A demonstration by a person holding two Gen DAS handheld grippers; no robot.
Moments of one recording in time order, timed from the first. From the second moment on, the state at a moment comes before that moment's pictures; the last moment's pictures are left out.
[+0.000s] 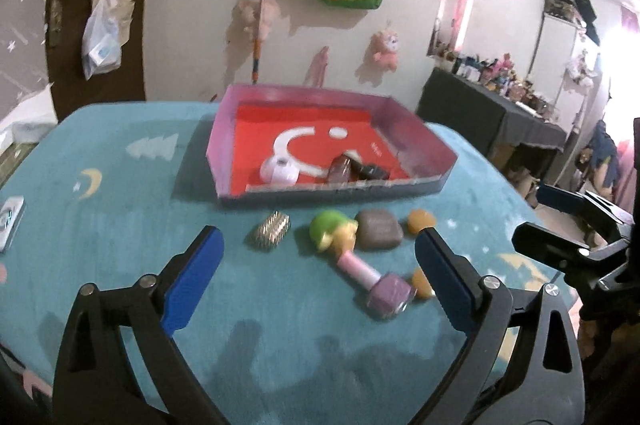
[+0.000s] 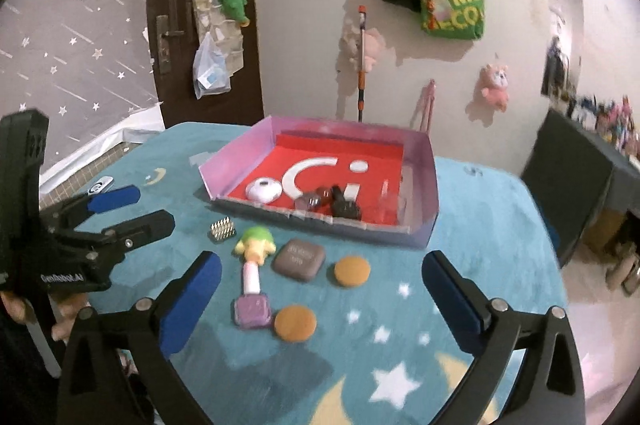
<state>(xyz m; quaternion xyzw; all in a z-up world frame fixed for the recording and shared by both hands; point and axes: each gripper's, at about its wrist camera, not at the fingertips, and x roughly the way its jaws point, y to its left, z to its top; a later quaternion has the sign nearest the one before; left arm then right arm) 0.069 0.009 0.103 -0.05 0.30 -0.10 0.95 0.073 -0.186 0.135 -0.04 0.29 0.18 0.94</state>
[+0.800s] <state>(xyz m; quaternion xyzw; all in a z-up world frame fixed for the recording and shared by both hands) 0.084 -0.007 0.036 -0.03 0.37 -0.05 0.93 0.090 -0.200 0.035 0.02 0.36 0.13 0.92</state>
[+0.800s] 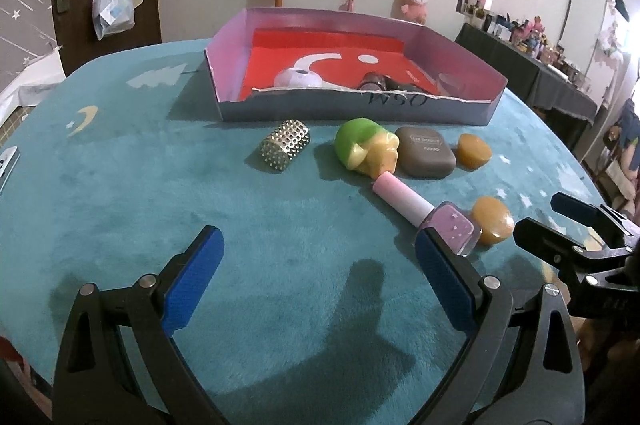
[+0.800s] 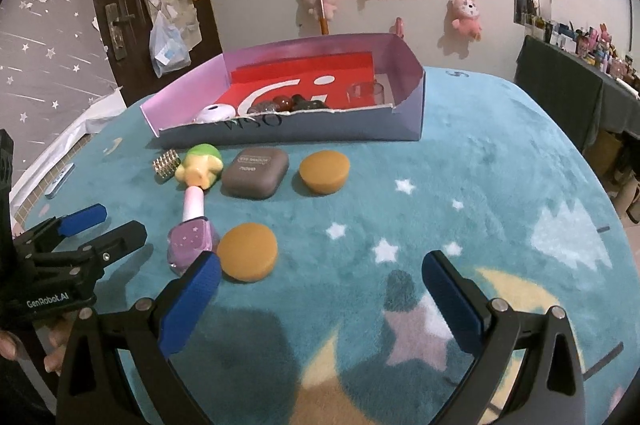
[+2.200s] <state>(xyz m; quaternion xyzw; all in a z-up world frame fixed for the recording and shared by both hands) 0.164 0.018 0.054 0.03 0.41 -0.06 0.91 0.162 -0.194 0.043 -0.01 0.41 0.11 0.91</state>
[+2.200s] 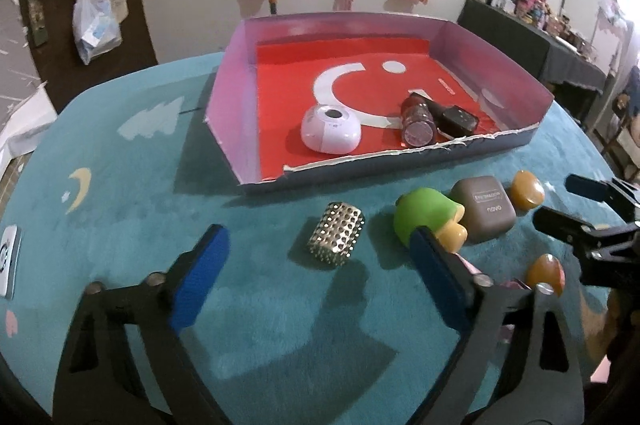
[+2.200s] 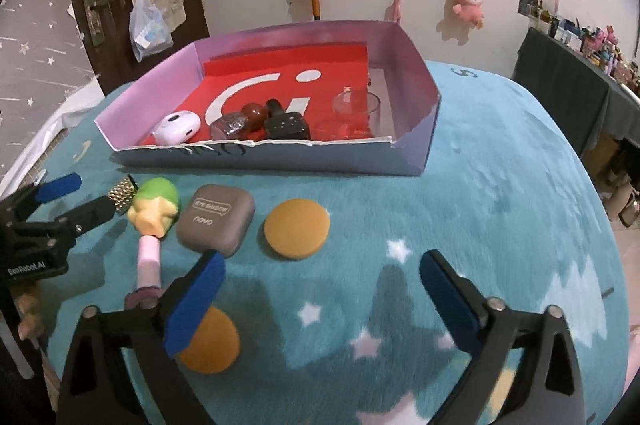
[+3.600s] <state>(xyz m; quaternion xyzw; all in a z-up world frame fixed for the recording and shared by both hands) 0.177 0.000 0.082 0.01 0.41 -0.14 0.90 0.174 -0.183 0.059 -0.02 0.39 0.19 0.90</state>
